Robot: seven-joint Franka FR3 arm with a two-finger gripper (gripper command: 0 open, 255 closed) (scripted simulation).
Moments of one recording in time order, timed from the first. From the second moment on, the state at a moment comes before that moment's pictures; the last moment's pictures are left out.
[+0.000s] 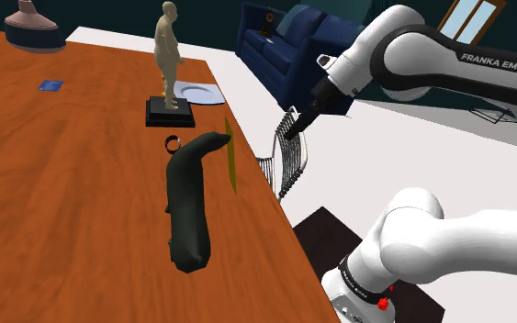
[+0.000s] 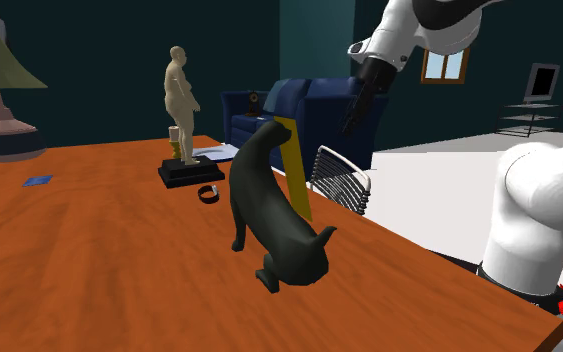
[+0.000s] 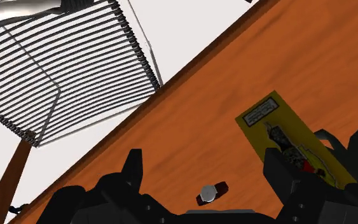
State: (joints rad) arm 0.20 -0.95 -0.19 -2.68 0.17 2.05 -0.41
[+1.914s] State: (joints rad) arm 1.50 -1.14 -1.18 -2.92 0.60 3.10 -1.69
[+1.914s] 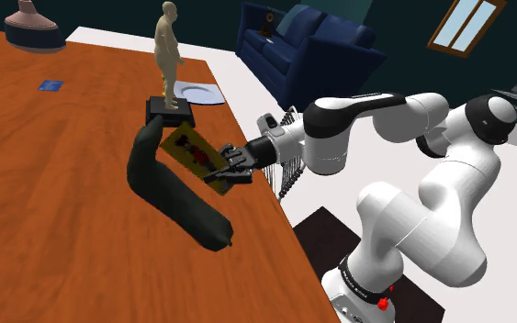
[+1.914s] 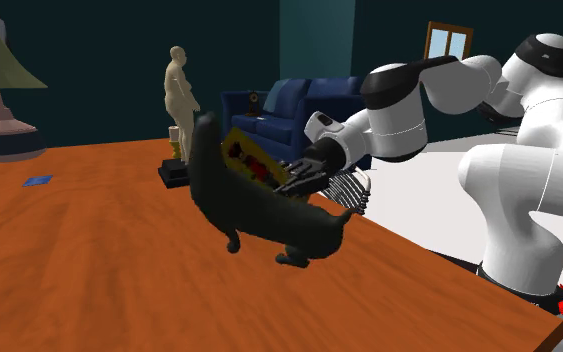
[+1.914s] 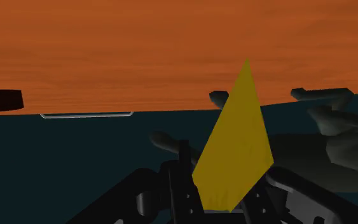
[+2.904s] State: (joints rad) arm 1.42 -1.10 -1.04 -2.90 0.62 3.02 -1.59
